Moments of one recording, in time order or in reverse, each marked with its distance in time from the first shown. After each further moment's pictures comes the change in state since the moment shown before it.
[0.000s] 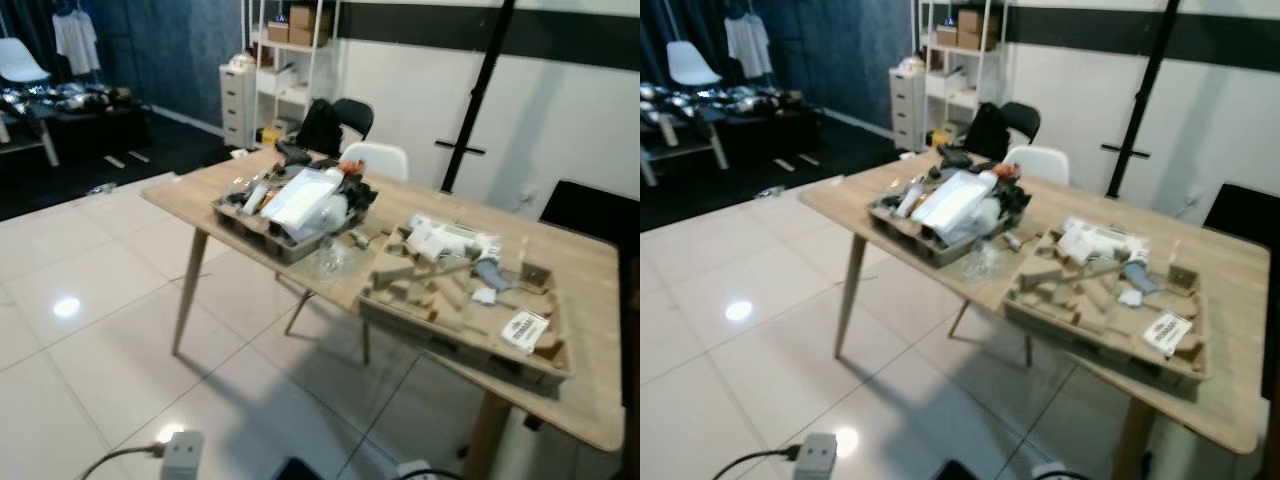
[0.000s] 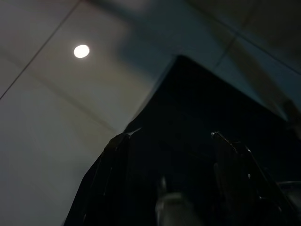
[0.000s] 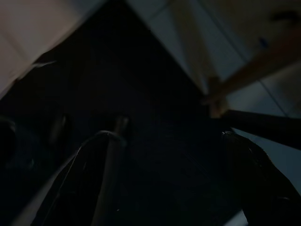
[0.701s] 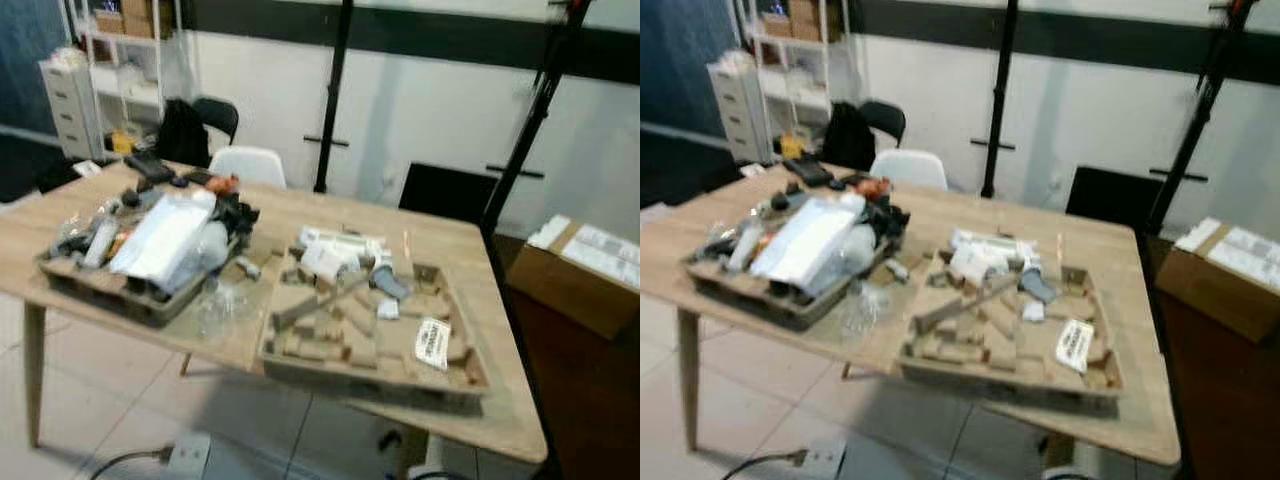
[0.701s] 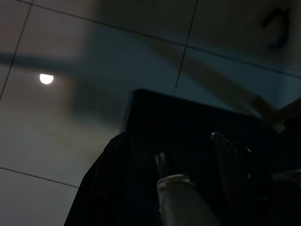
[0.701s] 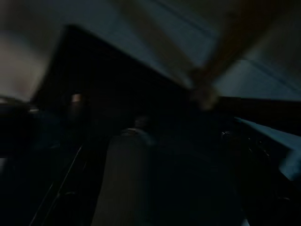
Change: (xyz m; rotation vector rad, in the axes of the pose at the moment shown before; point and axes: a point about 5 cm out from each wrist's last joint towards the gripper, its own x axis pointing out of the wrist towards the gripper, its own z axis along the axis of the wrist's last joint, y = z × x) left arm -0.002 0.001 -0.007 0.019 0.036 -0.029; right arm 0.001 0.014 -0.008 0.030 0.018 0.017
